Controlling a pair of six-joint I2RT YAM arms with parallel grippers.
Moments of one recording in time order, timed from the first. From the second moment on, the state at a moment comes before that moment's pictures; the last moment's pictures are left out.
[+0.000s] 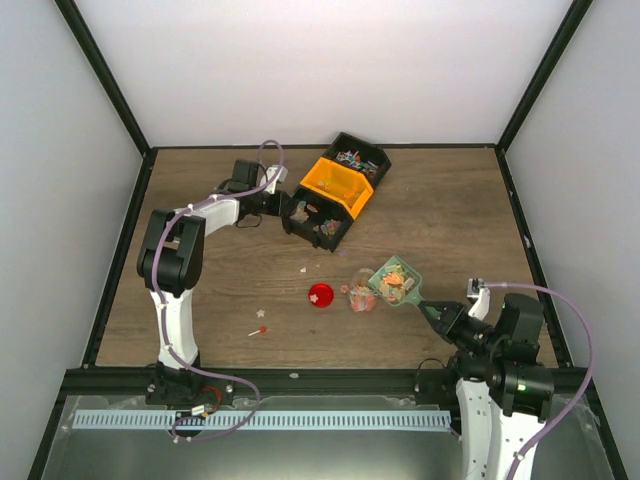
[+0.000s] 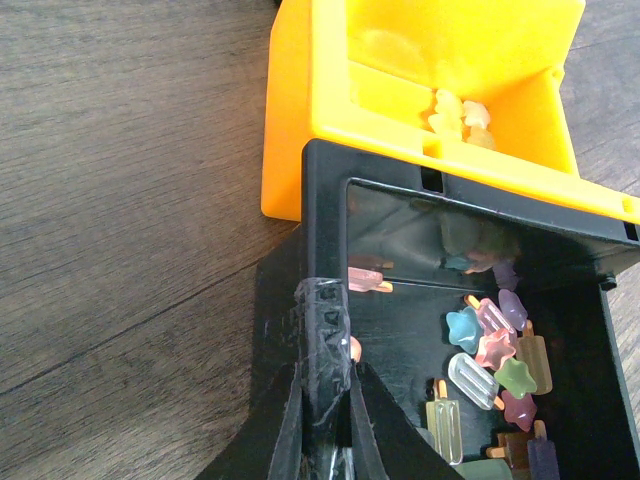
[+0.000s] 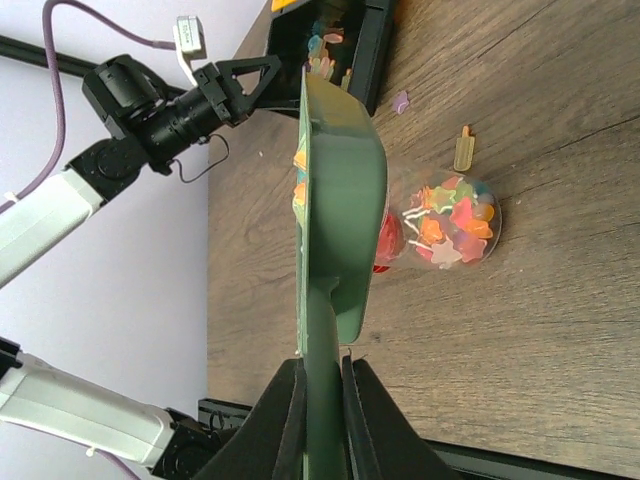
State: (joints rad) left arm -0.26 2.06 1.36 -0.10 0.51 -0.13; right arm -0.19 0.20 0.73 -1.22 -0.80 0.65
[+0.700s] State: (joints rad) left arm -0.26 2.06 1.36 -0.10 0.51 -0.12; right arm -0.19 0.27 0.79 -1.27 -0.75 0.53
